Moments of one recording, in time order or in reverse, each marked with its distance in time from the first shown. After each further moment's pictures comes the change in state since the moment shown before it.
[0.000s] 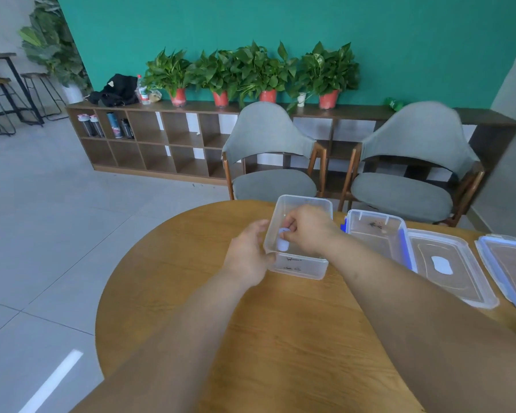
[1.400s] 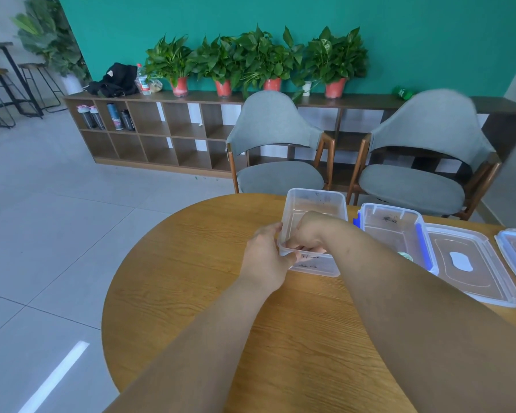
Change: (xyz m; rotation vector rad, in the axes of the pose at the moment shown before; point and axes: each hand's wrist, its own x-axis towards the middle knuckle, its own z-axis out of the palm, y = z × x) left_hand -0.003 -0.008 0.020 0.058 0.079 -0.003; right_hand 0.017 -0.014 0.011 0.211 -0.418 0.236
